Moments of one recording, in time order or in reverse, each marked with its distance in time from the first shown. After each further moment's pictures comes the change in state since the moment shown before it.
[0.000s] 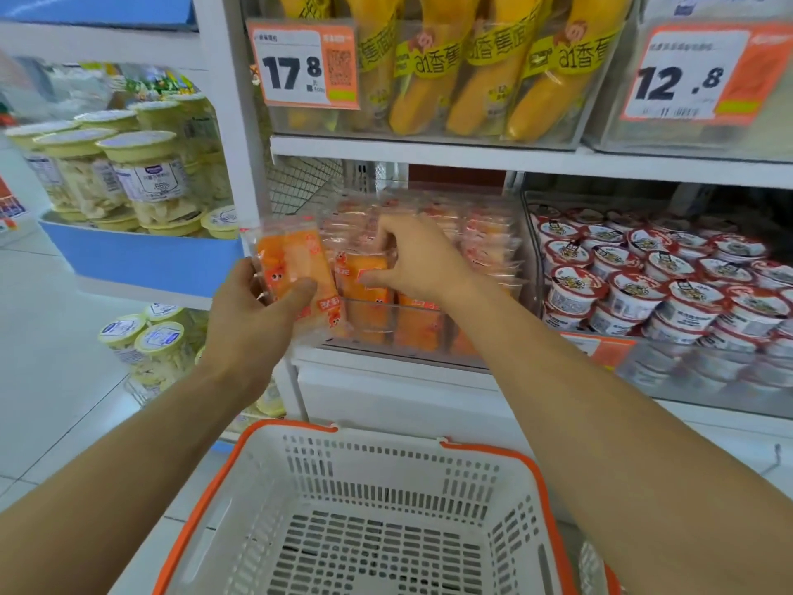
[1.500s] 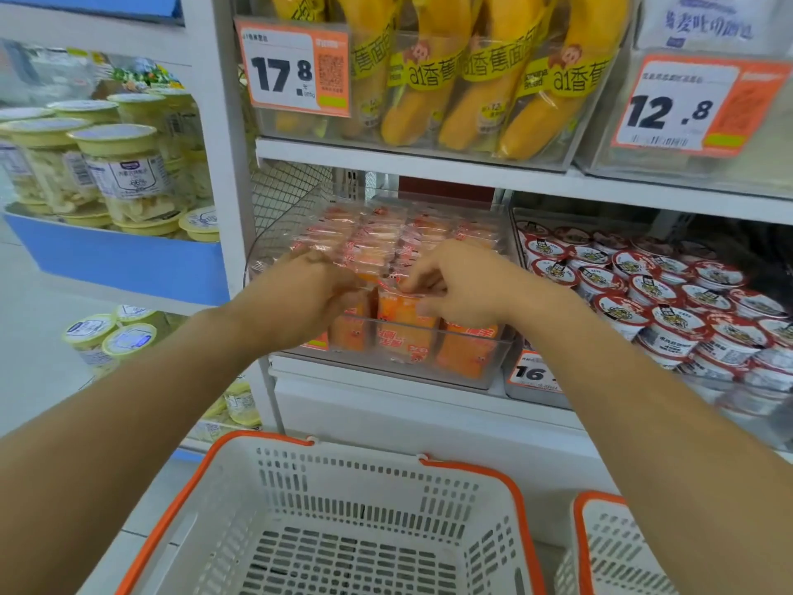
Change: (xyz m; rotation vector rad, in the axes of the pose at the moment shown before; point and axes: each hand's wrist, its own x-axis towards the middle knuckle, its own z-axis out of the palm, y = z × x) left_hand 0.069 0.000 0.031 1.077 -0.530 0.681; right_hand -0.036 0.014 -0.063 -0.194 -0.317 0.021
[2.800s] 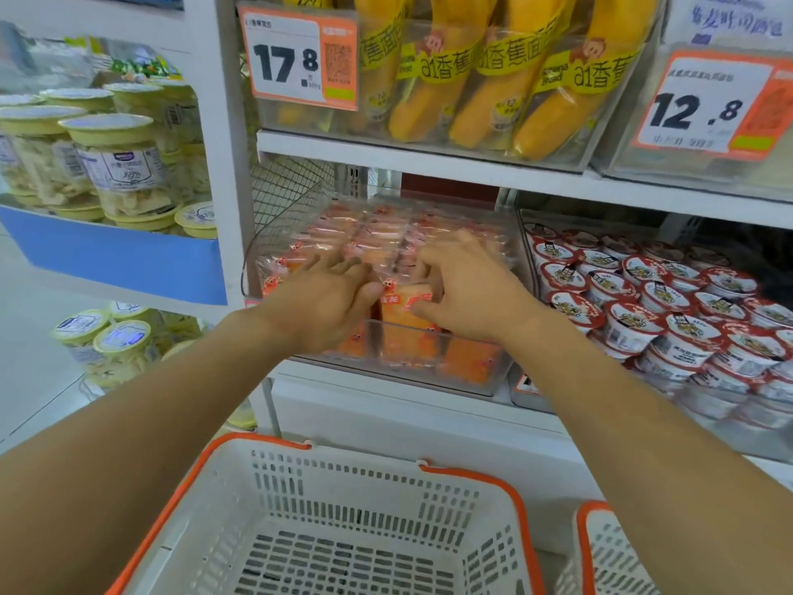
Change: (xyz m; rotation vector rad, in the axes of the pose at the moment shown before) left_hand 0.017 0.000 0.027 0.007 -0.077 -0.023; right_hand 0.012 0.012 0.027 -0.124 0.265 -0.034
